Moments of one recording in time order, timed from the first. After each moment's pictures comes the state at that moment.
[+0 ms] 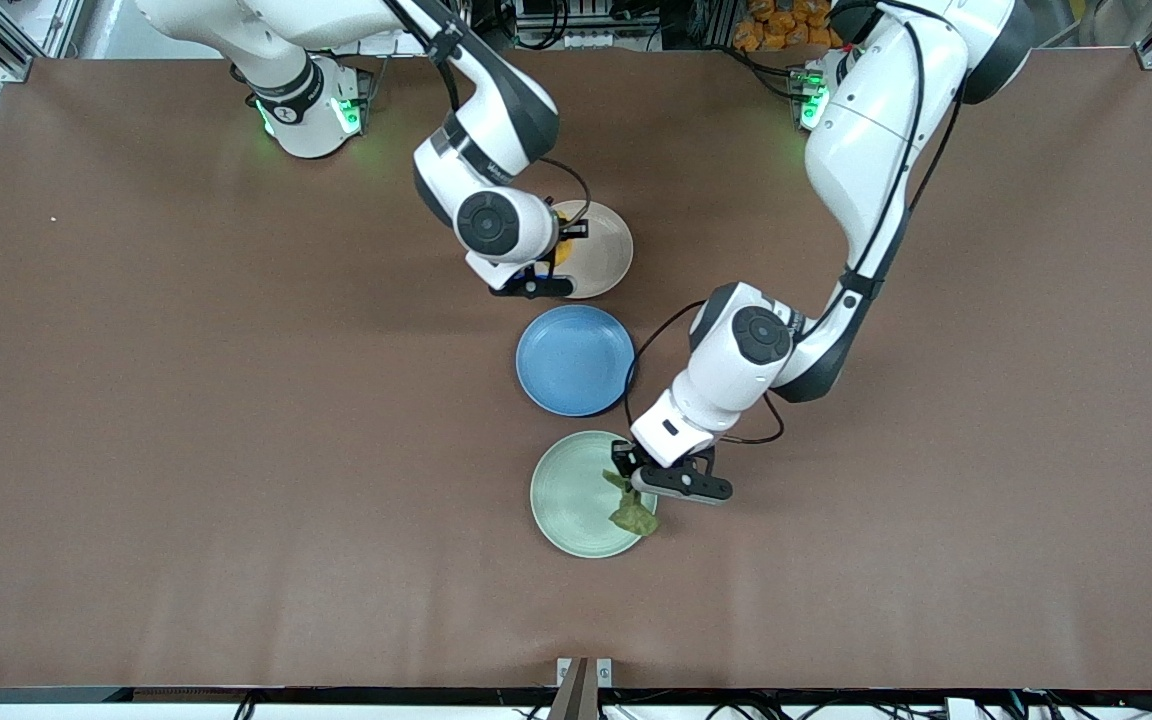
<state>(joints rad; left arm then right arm) -0.43 0.87 -0.19 -1.38 -0.04 2.74 -0.39 0.58 0.46 0.28 -1.84 0.39 2.02 0.68</state>
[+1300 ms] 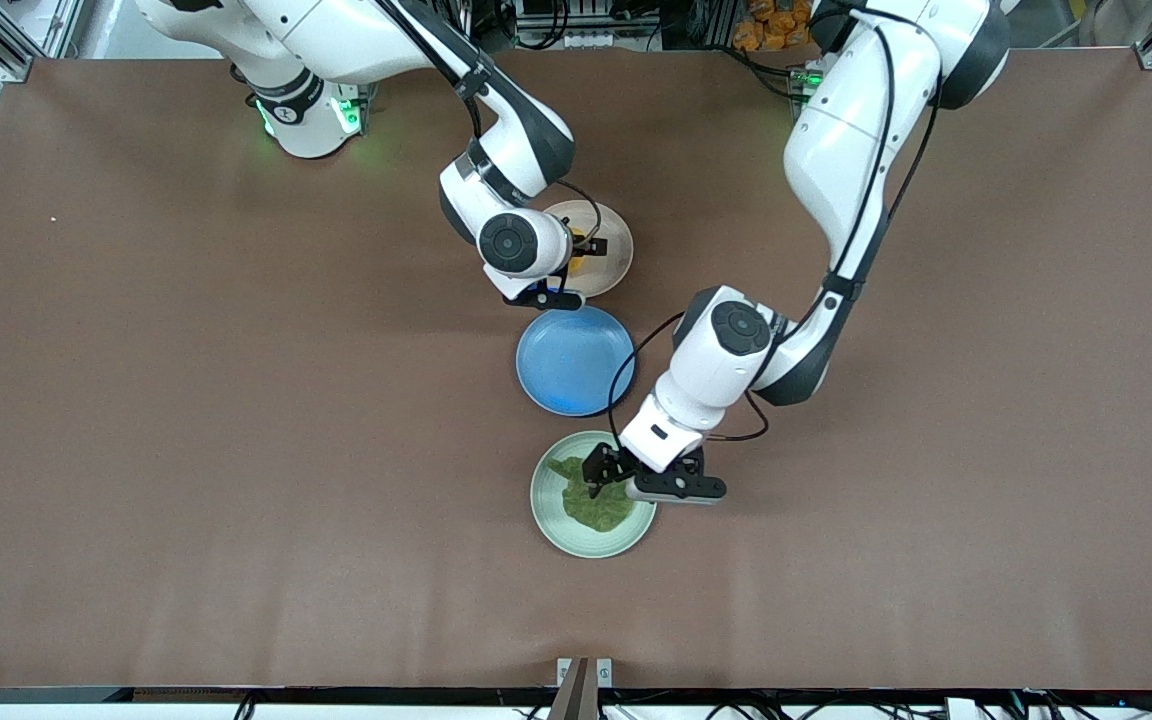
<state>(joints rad) -0.49 0.86 -0.09 -1.32 -0.04 2.73 -0.54 0.58 0.55 0.28 -1.81 0.39 2.09 0.71</state>
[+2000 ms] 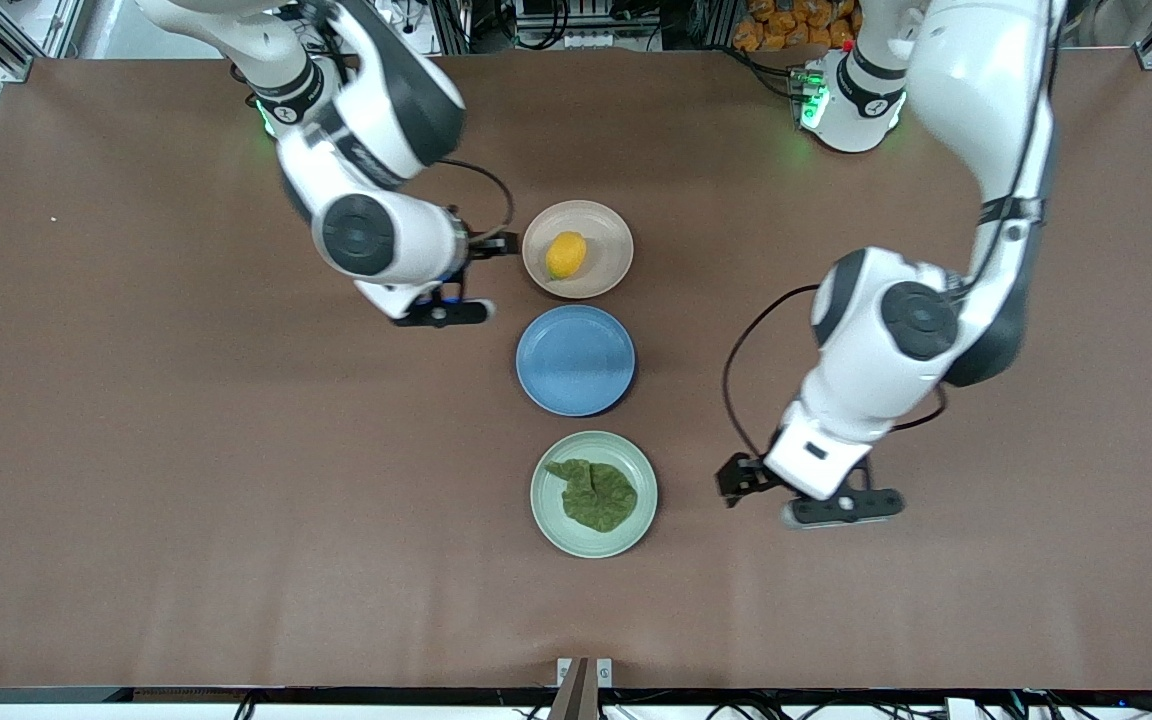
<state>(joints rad) -0.33 0.59 -0.03 -1.34 -0.03 2.22 -0.47 0.35 0.29 0.19 -1.65 0.25 1.62 0.45</state>
